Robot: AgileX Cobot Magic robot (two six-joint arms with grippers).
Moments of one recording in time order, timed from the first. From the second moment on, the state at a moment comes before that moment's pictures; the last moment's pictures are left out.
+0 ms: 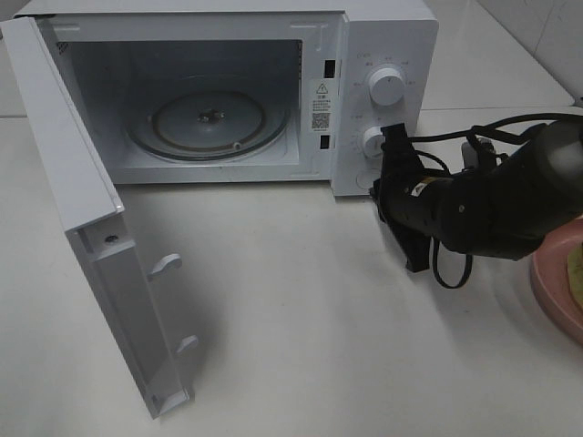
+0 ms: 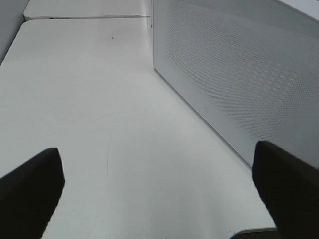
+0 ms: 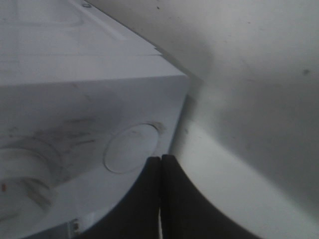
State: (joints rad) left arm 0.04 0.00 -0.50 -0.14 1.04 0.09; right arm 0.47 2.01 -0.77 0.47 -0.66 1.20
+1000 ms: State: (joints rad) left arm 0.04 0.00 -0.50 -0.14 1.04 0.09; right arm 0.47 1.58 -0.72 0.16 0.23 0.33
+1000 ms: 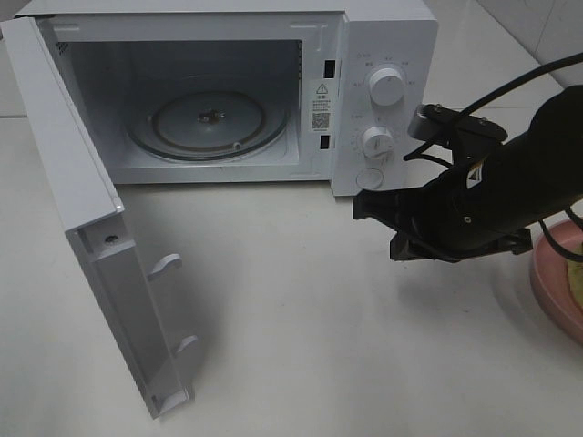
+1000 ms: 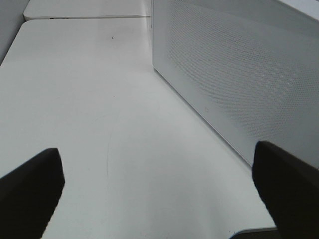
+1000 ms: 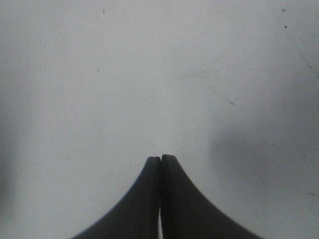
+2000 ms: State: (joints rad) left arm 0.04 0.00 -0.50 -0.14 1.04 0.09; right arm 0.25 1.49 -0.83 -0.03 0.74 -0.03
